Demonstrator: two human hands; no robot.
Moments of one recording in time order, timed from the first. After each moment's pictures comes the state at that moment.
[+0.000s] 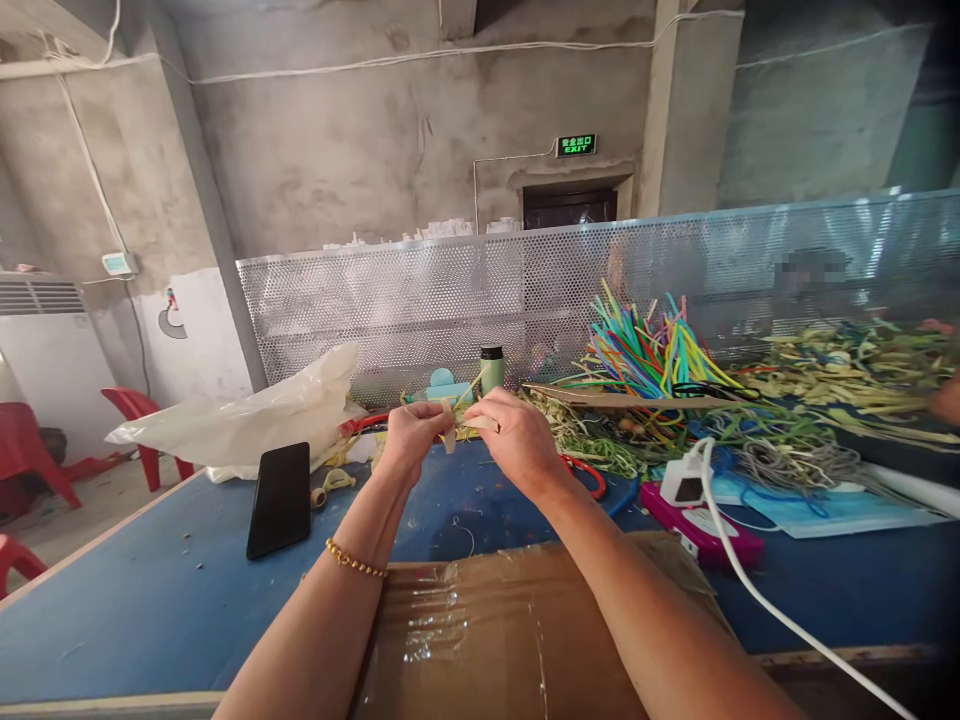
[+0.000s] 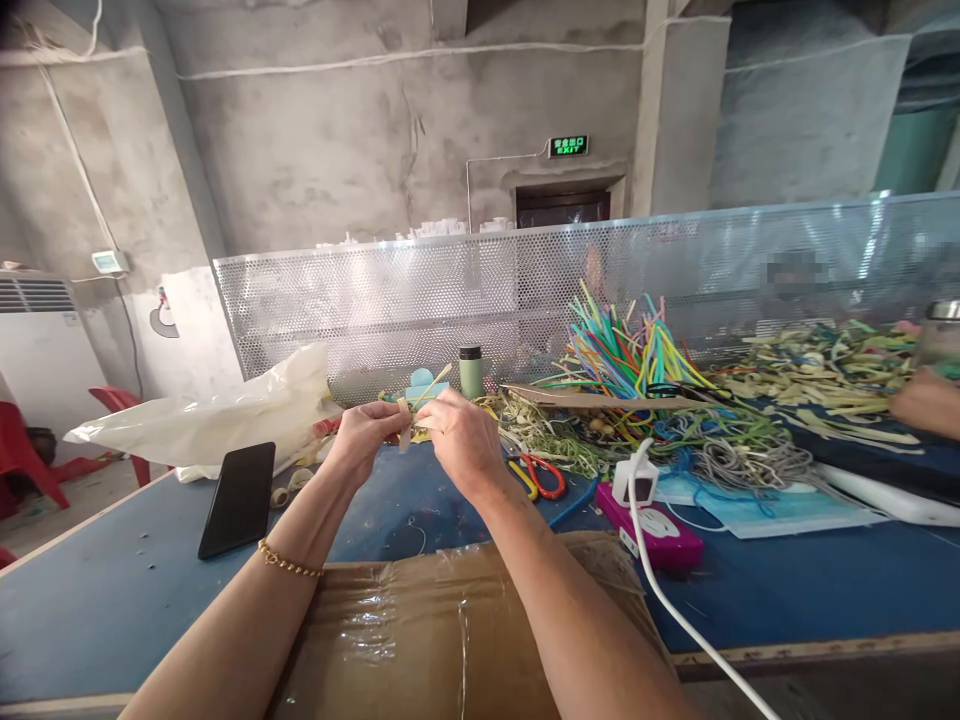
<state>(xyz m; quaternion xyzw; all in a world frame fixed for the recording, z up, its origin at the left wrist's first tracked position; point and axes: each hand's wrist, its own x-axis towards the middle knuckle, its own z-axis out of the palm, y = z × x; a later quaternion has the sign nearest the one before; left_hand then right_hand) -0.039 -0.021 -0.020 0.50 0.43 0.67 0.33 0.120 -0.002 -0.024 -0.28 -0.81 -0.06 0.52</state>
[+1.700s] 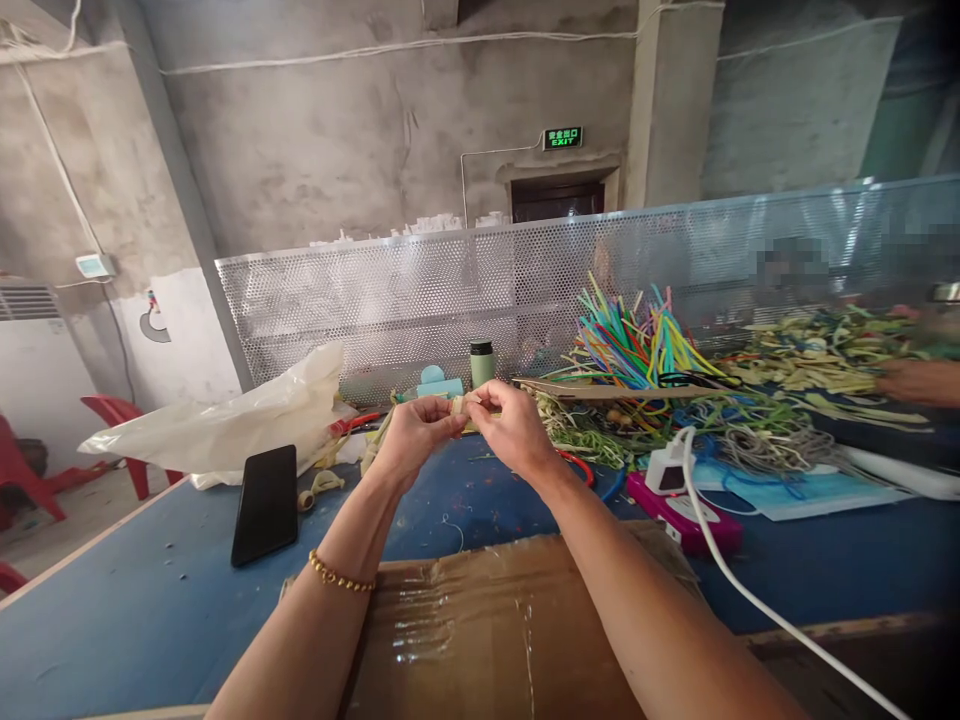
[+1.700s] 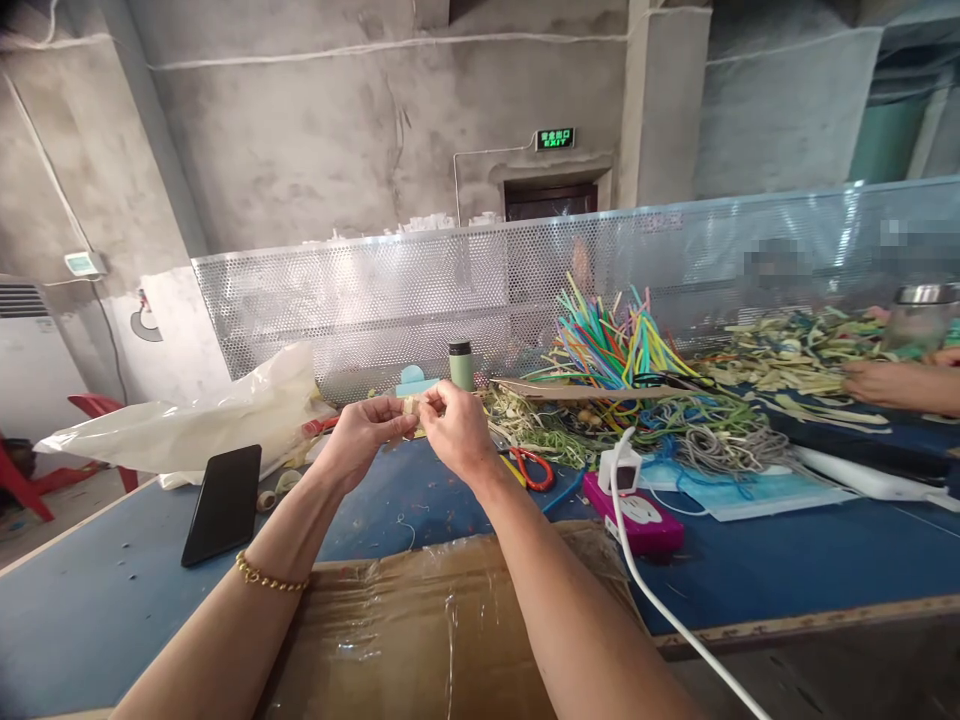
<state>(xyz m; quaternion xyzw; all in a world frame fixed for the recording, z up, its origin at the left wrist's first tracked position) -0.025 -0.037 -0.014 0.62 0.35 0.60 0.37 0.123 -0.002 -0.016 -0.31 -0.74 0.16 0.57</state>
